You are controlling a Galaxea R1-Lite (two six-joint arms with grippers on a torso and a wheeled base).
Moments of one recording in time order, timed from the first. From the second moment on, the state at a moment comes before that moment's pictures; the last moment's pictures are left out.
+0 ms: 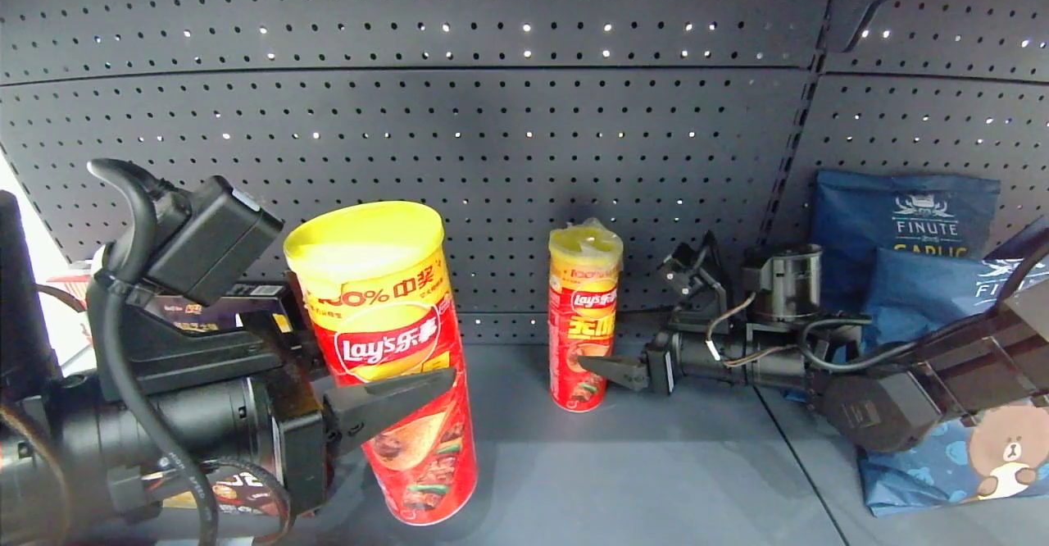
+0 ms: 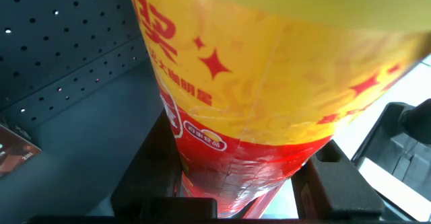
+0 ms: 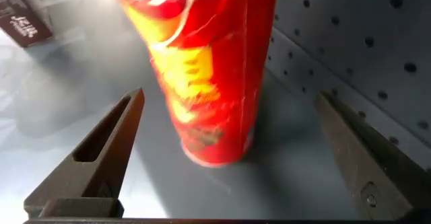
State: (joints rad) left arm -0.63 1.25 -0.71 -0.27 -0.21 -0.06; right arm 0.48 1.96 -0.92 -0.75 0.52 -0.11
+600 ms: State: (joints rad) left arm -0.63 1.26 -0.71 -0.27 -0.21 -0.06; right arm 0.50 2.06 -0.99 -0.77 0.53 -0.11
